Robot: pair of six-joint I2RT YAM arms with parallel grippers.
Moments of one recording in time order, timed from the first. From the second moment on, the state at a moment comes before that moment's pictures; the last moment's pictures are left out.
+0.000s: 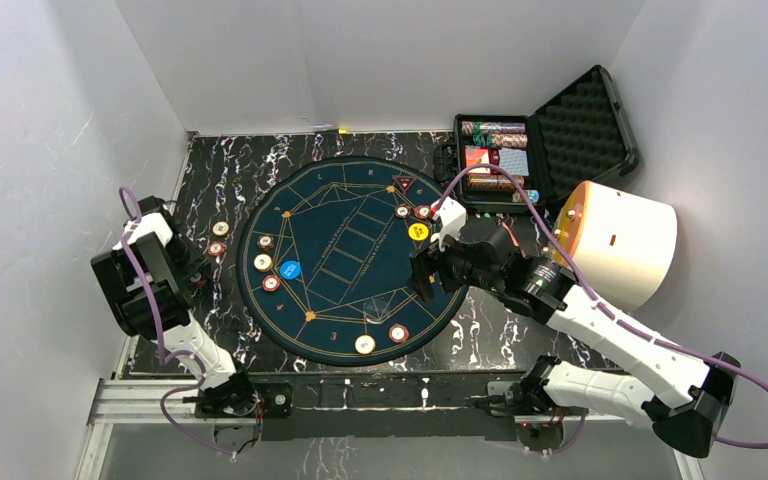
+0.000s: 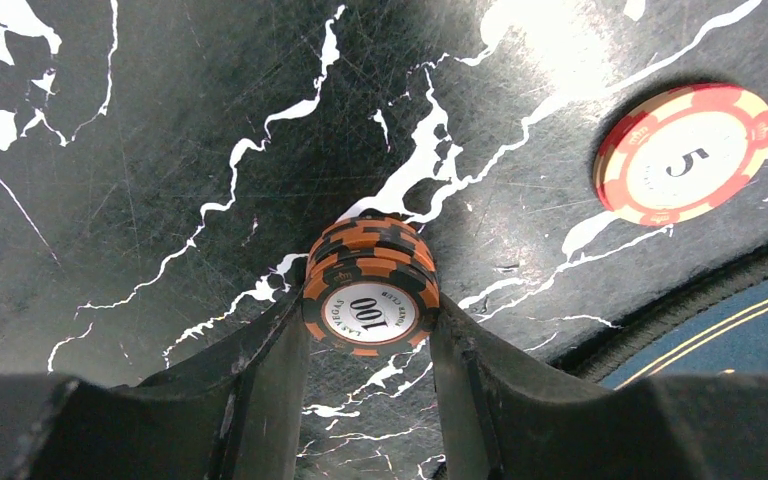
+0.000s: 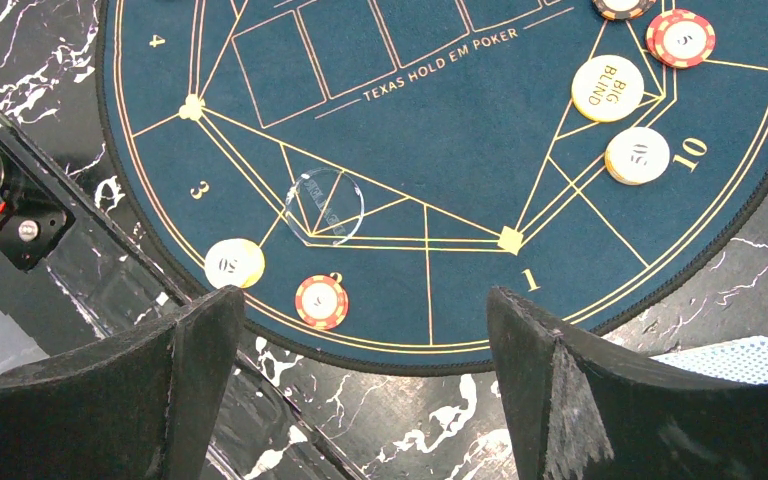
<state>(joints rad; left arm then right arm) 0.49 1.77 1.12 -0.75 -0.07 -0.28 0.91 0.98 0.95 -0.56 0.02 0.21</state>
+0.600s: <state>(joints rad) 0.49 1.69 1.11 -0.78 -0.07 -0.28 0.91 0.98 0.95 -0.56 0.02 0.21</state>
